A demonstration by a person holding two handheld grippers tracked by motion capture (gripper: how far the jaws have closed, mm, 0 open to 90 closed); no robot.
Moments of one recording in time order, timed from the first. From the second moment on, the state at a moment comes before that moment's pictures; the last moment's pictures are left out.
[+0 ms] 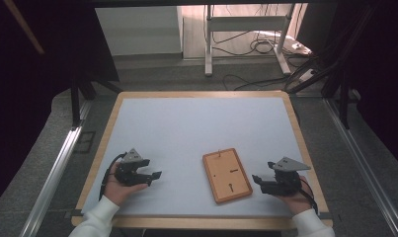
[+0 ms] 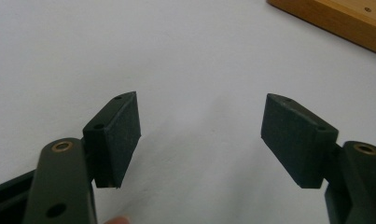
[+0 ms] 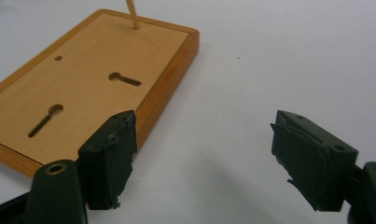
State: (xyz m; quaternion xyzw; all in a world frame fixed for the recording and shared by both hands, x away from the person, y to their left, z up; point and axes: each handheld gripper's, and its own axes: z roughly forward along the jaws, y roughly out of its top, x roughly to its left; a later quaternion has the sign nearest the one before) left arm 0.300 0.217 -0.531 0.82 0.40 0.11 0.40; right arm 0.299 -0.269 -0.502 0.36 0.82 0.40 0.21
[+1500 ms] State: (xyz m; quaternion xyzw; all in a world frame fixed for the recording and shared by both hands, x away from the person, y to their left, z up) left arm 0.302 0.220 -0.532 0.81 0.40 0.12 0.40; right arm 0.393 -0.149 -0.506 0.23 0.90 0.36 0.12
